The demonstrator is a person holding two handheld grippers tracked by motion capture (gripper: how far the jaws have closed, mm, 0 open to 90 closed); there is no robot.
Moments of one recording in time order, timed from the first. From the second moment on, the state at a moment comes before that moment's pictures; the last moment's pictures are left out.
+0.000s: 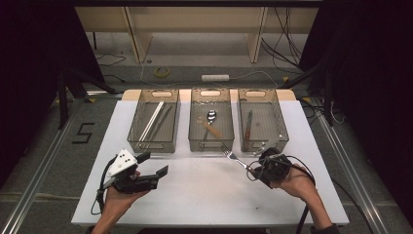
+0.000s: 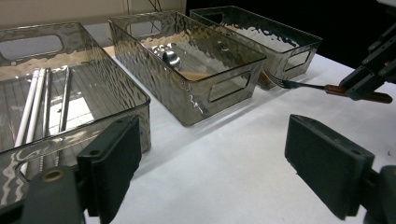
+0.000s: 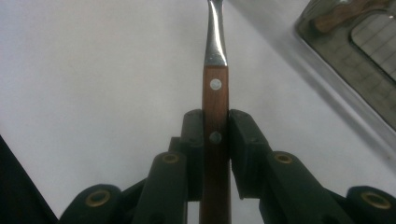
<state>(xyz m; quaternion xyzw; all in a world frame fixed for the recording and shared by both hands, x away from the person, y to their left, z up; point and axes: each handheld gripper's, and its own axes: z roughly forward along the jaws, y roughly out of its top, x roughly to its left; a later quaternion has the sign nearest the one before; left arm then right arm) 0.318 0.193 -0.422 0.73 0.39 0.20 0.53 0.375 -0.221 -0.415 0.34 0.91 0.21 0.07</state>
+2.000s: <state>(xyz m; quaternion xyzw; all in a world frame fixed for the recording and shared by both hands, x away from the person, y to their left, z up) 0.318 0.194 -0.422 0.72 0.39 0.20 0.53 0.460 -0.247 -0.356 0.44 0.84 0.28 0.13</state>
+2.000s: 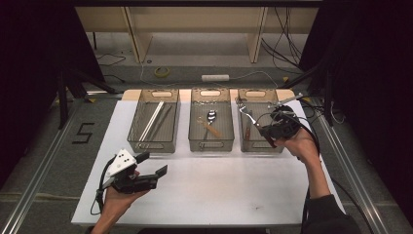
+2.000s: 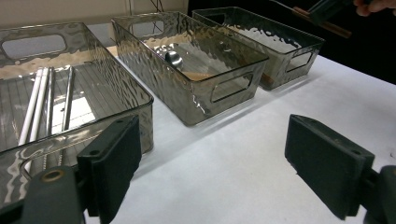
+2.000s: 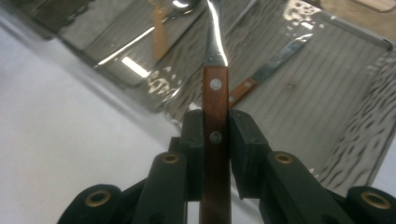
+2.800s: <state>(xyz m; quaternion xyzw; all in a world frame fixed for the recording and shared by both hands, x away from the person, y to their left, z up) 0.318 0.195 -0.422 0.72 0.39 0.20 0.53 0.530 -0.249 -0.388 0.55 0.80 0.22 0.14</state>
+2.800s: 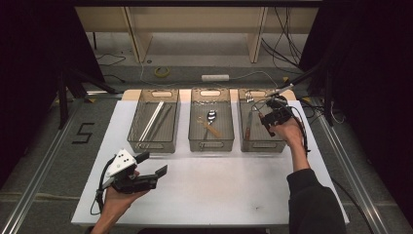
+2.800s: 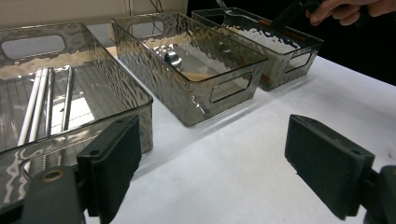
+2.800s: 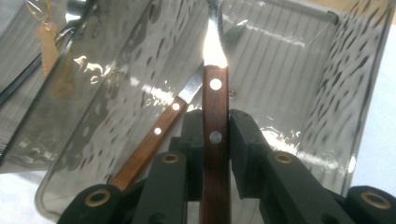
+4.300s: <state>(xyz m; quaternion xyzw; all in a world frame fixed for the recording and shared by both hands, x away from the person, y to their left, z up) 0.317 0.195 -0.423 0.72 0.39 0.20 0.53 0.508 -0.243 -0.390 0.51 0.80 0.30 0.11</state>
